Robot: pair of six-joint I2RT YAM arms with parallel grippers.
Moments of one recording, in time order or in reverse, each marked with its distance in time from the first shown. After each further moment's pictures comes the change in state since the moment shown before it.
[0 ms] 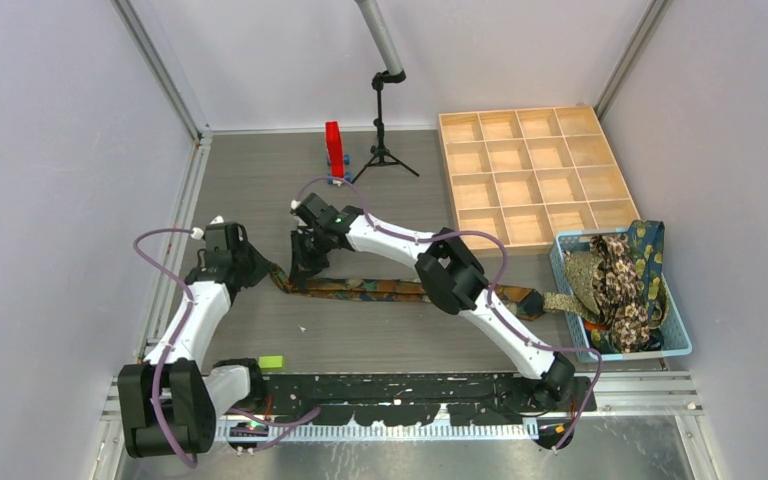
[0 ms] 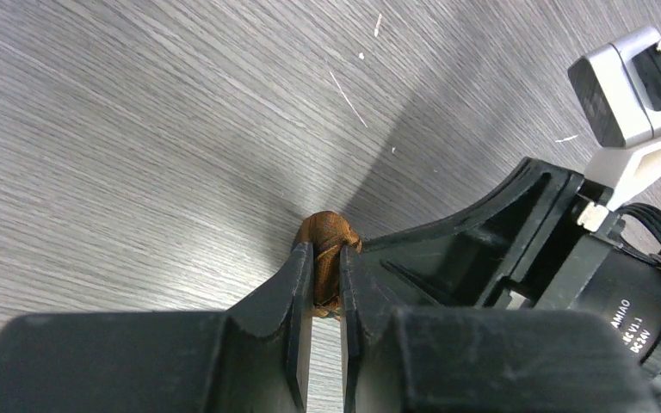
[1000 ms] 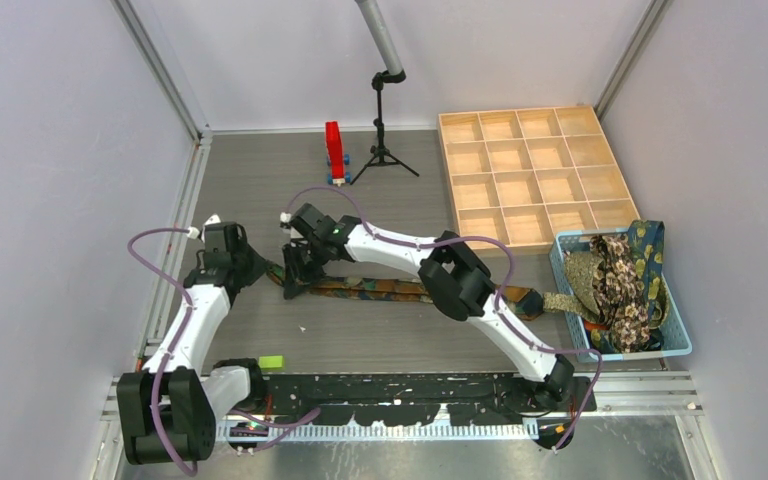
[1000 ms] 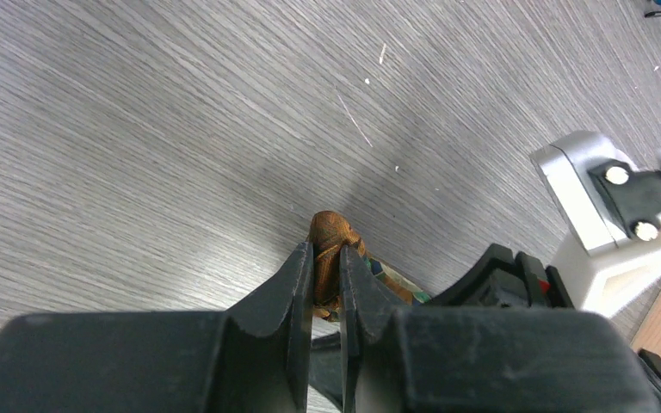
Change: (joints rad) left arm -0.010 -0.034 0.000 -0.001 -0.068 0.000; right arm 0.053 -0.131 -0.190 0.070 -0.079 -0.063
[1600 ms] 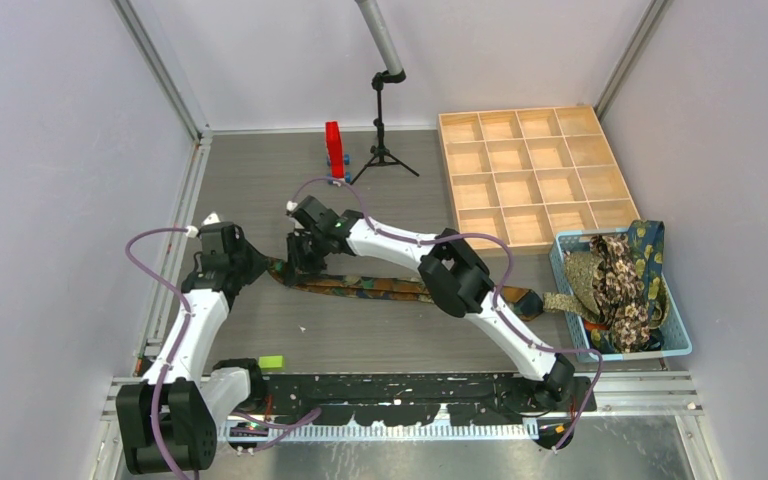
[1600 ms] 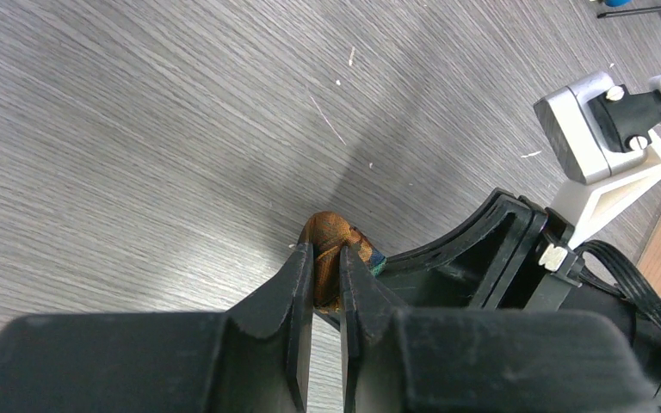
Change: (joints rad) left arm 0.000 -0.047 0.000 0.000 0.035 -0.002; right arm -0.031 0.041 0.053 0.014 0.090 0.054
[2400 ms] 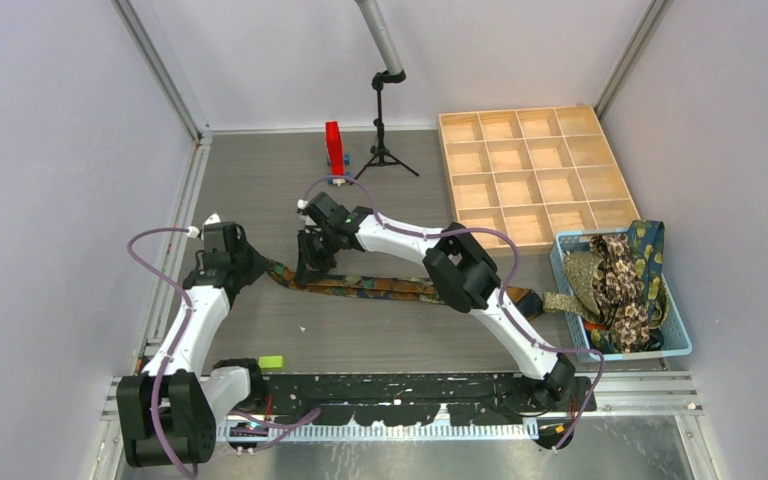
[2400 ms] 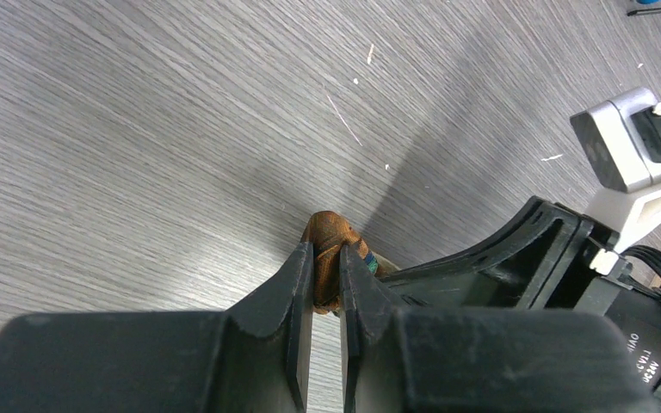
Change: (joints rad) left arm 0.000 0.031 0.000 0.004 -0.014 0.002; right arm -0.036 -0.037 -0.093 0.030 -0.058 -0.012
